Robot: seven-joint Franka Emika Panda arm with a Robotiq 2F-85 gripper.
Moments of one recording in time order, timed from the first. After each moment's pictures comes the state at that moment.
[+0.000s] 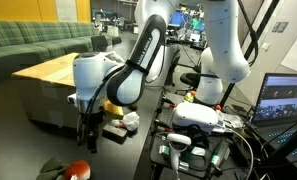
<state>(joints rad) 0.41 0.47 0.28 -2.20 -0.04 2.68 0.14</state>
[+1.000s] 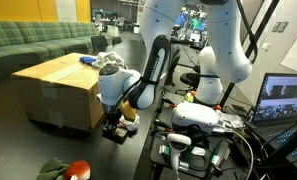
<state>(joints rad) 0.59 0.47 -0.03 -2.40 -0.22 2.80 0.50</state>
